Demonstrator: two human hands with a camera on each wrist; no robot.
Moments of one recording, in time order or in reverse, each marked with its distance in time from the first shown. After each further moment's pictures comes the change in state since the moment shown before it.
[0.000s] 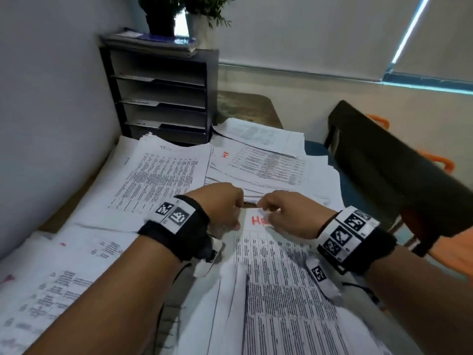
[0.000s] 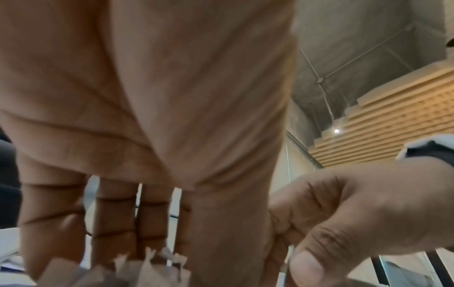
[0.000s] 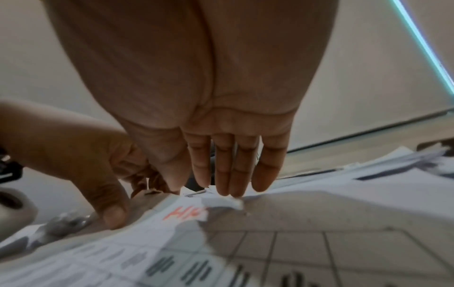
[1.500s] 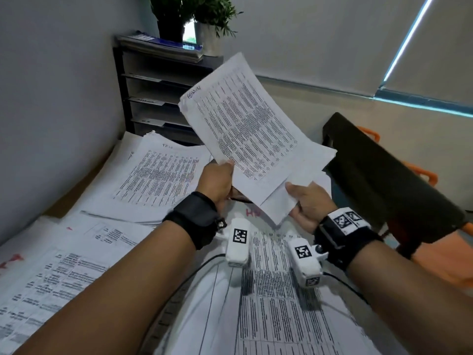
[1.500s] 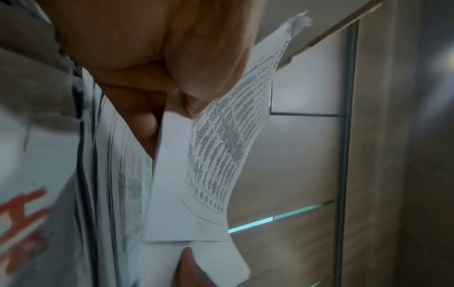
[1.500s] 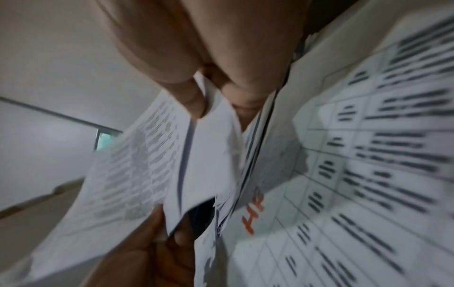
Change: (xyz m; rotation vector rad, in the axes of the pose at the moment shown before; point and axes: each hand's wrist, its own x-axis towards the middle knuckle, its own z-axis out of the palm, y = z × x) left_hand 0.007 0.016 0.004 -1.605 0.547 -0.231; right_hand 0.013 0.038 0.015 1.606 0.430 0.230
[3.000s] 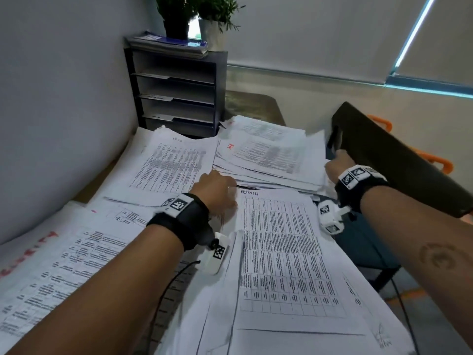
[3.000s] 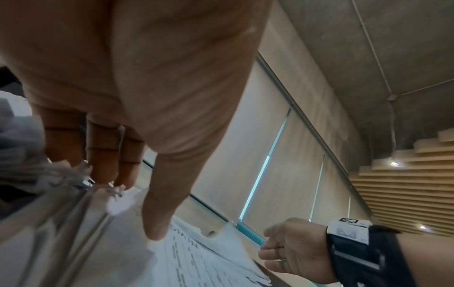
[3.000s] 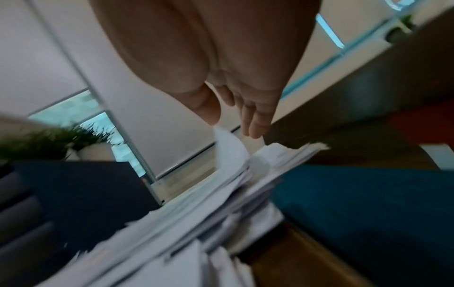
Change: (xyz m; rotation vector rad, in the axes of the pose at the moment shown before) left_hand -0.032 -0.012 -0.039 1.473 -0.258 0.215; right_hand 0.069 -0.056 -0.073 -1.162 0.446 -0.061
